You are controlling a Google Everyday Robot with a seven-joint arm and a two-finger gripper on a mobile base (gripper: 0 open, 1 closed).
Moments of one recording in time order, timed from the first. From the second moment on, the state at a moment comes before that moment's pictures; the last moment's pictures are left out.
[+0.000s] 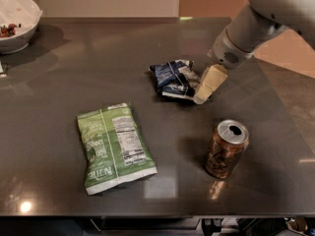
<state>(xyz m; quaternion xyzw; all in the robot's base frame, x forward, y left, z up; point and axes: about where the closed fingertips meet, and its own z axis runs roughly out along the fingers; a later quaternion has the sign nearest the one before) 0.607 -0.136 0.874 -0.57 0.79 0.07 0.22</state>
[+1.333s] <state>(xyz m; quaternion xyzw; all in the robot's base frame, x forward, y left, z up) 0.606 -0.137 0.855 -0.56 0.79 0.10 0.20</state>
